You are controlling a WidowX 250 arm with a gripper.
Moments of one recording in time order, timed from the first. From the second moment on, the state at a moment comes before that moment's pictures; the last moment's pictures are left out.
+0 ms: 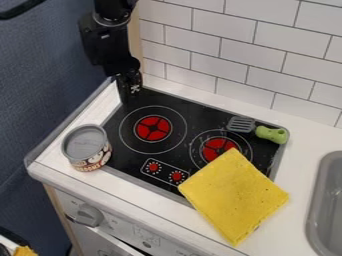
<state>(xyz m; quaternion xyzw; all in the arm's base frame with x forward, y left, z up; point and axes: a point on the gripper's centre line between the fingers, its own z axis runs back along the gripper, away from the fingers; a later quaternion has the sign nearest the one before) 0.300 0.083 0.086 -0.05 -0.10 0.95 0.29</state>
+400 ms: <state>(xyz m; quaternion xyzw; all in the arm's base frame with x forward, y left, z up) 0.275 0.095 0.075 -0.02 -0.06 0.95 0.29</state>
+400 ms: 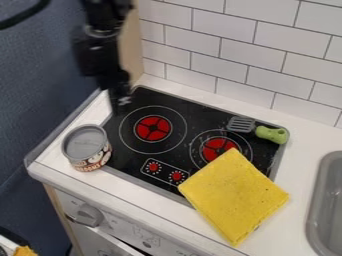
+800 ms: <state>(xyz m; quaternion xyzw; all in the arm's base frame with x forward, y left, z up) 0.226 0.148 0.067 0.00 -0.04 0.95 0.30</state>
